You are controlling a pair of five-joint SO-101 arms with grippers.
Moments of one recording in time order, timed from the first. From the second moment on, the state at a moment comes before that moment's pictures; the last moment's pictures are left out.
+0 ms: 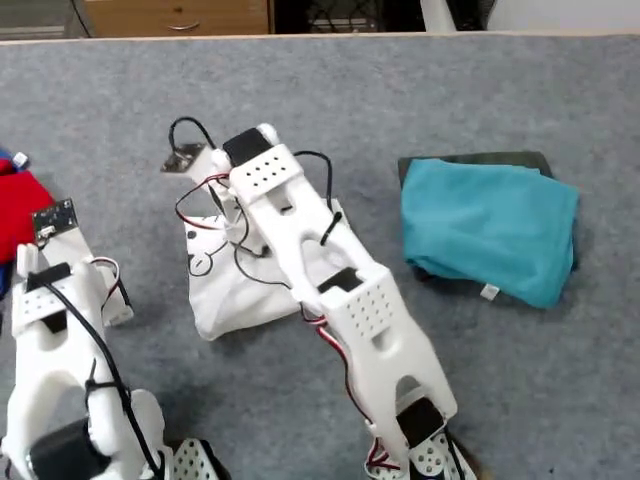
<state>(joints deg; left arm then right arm) -30.2 -28.8 60.1 54.7 0.7 -34.6 47.5 -43.1 100.6 29.2</state>
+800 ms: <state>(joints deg) -30.2 -37.9 63.4 54.5 1.0 -27.7 10.7 -11.9 93.3 38.0</state>
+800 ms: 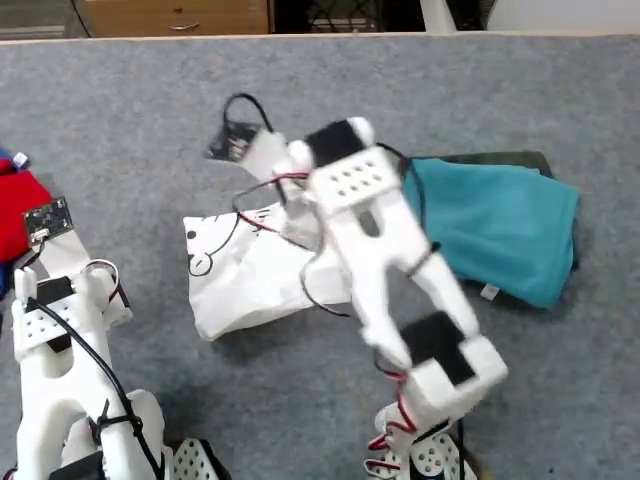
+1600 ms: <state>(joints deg) -30.2 -37.9 63.4 54.5 1.0 -30.7 50.8 -50.9 100.7 27.2</state>
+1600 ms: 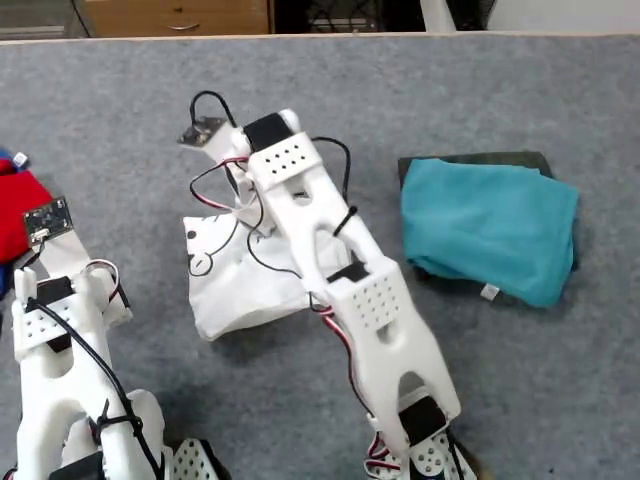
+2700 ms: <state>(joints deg) -30.2 -37.9 63.7 54.5 1.0 -27.6 14.6 -9.0 80.8 22.6</state>
